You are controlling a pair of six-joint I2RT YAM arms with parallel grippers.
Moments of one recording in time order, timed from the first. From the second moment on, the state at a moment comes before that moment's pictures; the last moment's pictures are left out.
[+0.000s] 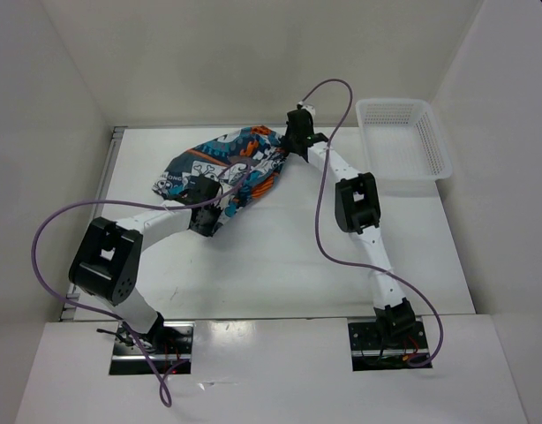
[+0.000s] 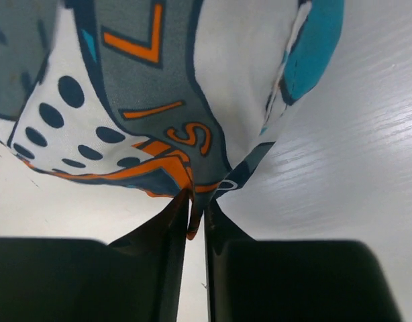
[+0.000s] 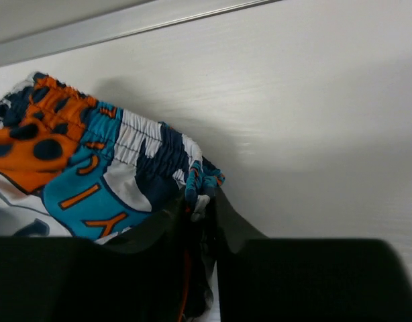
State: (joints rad) left arm -0.38 1.63 0.94 -0.42 -0.14 0.07; right arm 0.36 2.67 2.39 -0.34 0.15 0.49
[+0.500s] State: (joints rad) left arm -0.31 1.63 1.05 -0.34 -0.28 0.07; right arm 0.36 2.65 2.43 -0.37 0.24 0.38
